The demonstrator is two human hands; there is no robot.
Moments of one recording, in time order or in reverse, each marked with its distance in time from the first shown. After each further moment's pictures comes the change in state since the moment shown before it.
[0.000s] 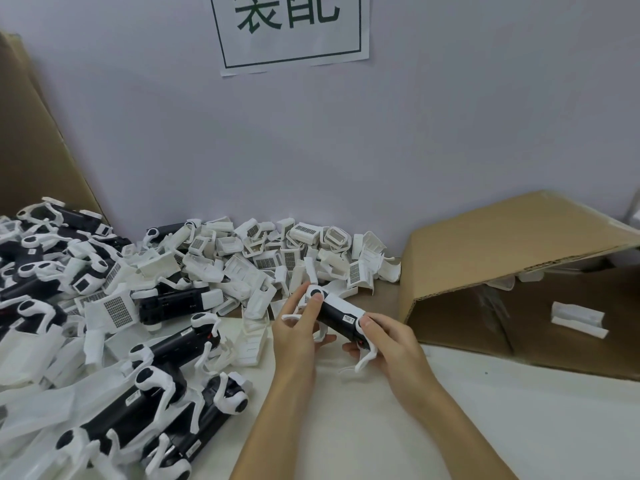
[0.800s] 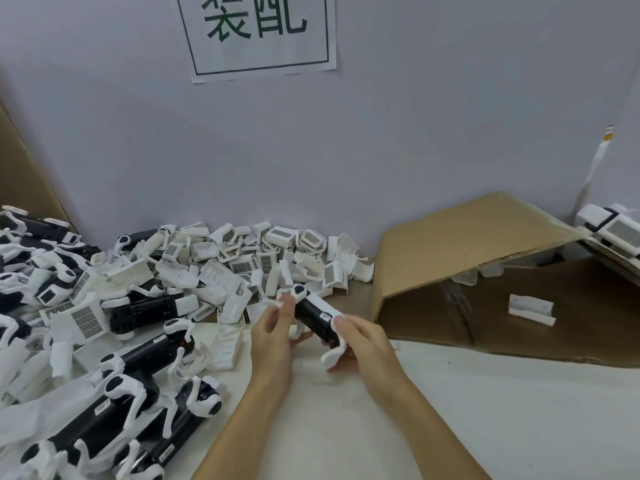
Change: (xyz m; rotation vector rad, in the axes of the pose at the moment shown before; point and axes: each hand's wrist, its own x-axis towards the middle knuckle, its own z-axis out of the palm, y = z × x) left_hand -0.005 -0.006 -0.001 0.067 -0.006 0.045; right_hand -0.013 -0.016 0.002 -0.128 -0.021 0.029
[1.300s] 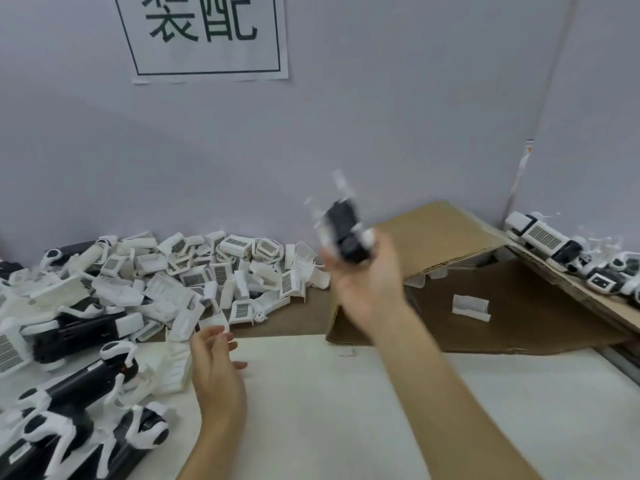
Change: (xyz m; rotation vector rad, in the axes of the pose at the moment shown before) left_hand -0.021 -0.002 -0.005 0.255 0.227 0.177; right_hand 0.031 -0.115 -0.029 0.981 0.188 -0.072
